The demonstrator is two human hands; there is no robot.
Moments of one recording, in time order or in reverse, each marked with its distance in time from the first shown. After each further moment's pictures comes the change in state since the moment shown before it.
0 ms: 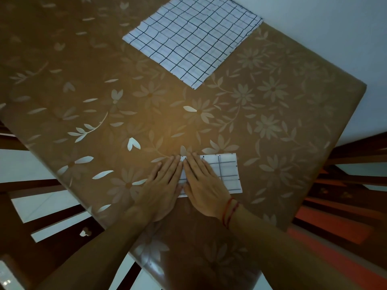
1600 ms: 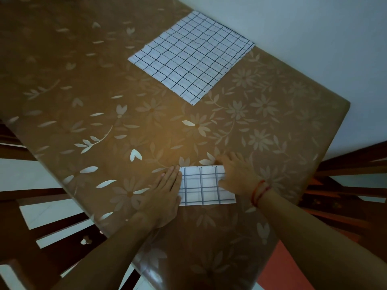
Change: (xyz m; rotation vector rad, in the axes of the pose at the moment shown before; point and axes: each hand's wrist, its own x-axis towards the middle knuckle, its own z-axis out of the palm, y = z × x) left_hand 0.004 0.009 -0.014 0.023 -0.041 -0.021; right_hand 0.007 0.085 -0.071 0.090 -0.165 0.291
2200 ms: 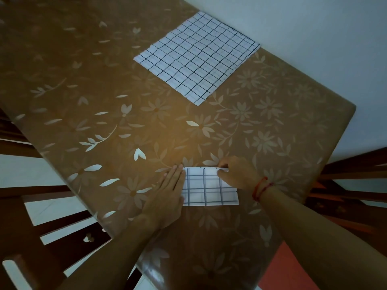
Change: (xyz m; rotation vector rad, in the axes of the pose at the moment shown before) left_hand -0.001 0.003 0.004 -0.164 0.064 -0.050; right_hand 0.013 -0.004 -0.005 0.299 -0.090 0.109
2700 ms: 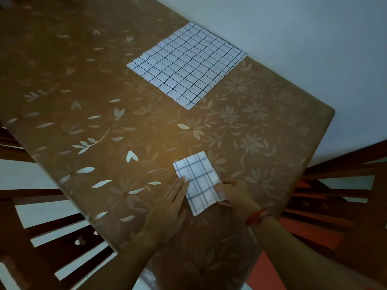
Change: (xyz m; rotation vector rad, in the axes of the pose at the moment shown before) left_hand -0.021 0.040 0.002 -0.269 0.100 0.029; right_hand -0.061 -0.007 0.024 1.037 0.113 0.646
